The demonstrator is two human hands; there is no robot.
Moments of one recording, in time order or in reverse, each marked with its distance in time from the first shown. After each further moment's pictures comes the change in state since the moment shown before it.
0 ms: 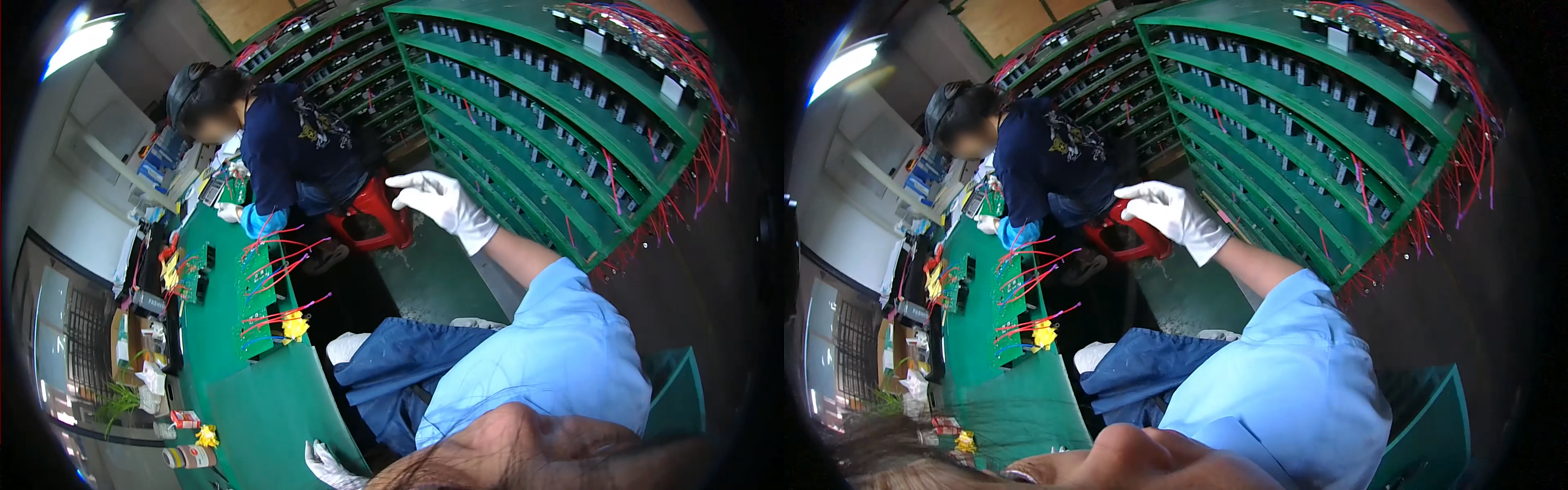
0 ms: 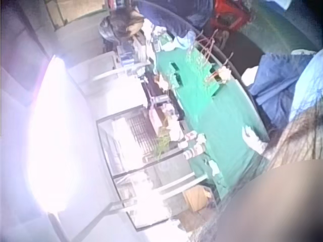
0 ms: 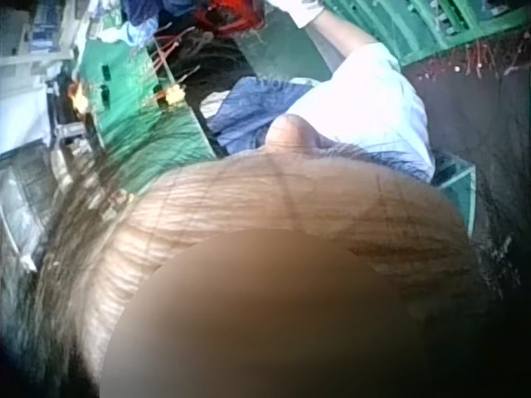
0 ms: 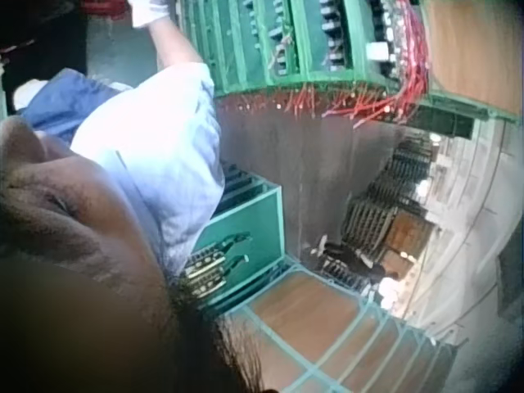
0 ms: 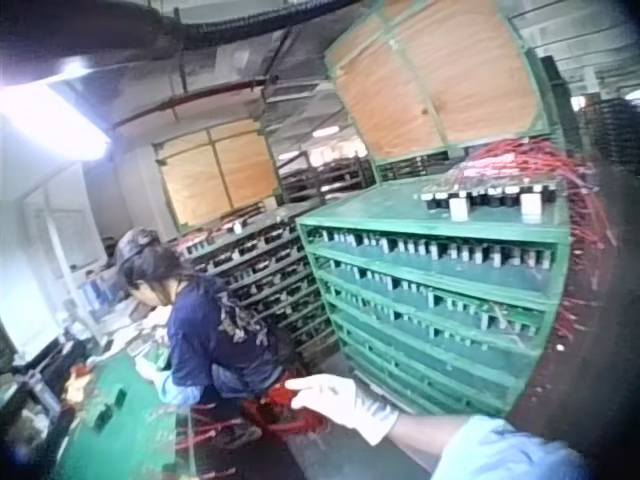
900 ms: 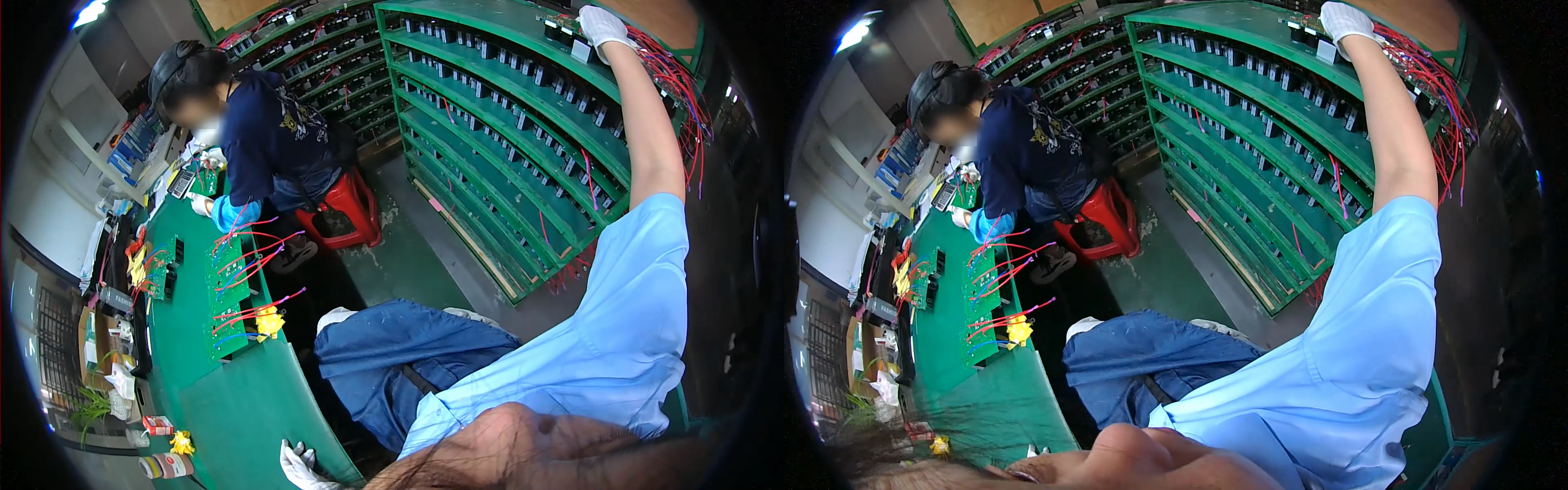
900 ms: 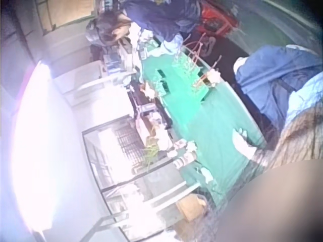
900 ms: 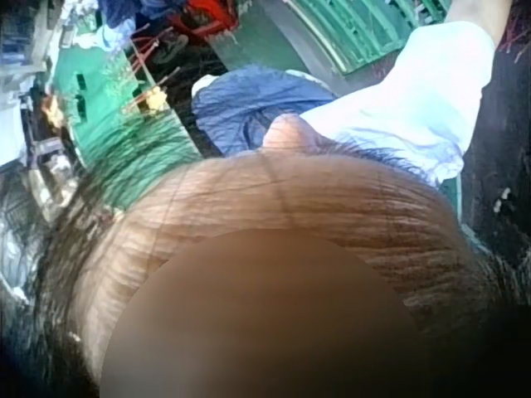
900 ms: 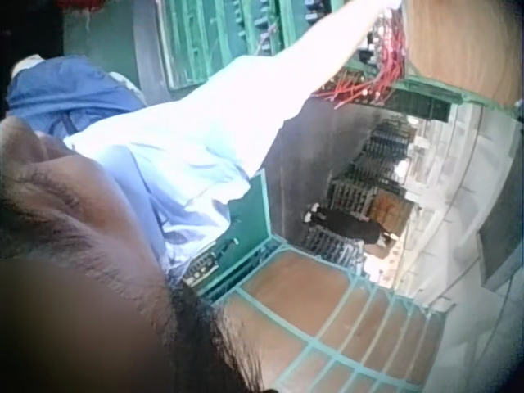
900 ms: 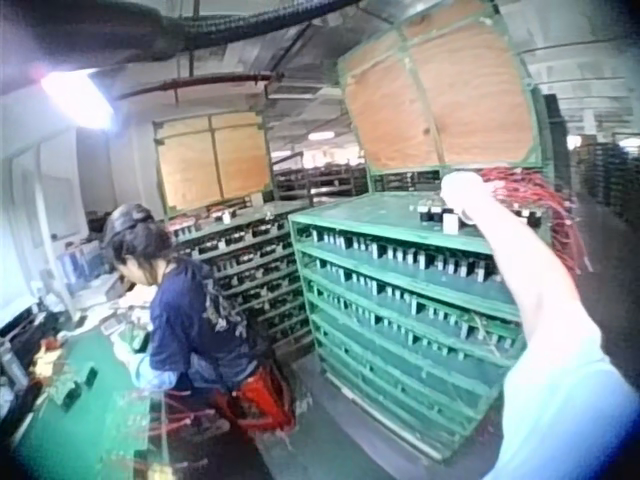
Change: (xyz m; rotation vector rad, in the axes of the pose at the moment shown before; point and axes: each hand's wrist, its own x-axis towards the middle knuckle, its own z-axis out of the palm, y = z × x) left_hand 0.012 0.072 -0.014 -0.107 -0.200 -0.221; right_hand 0.092 -0.293 -0.291 -2.421 0.580 0.355
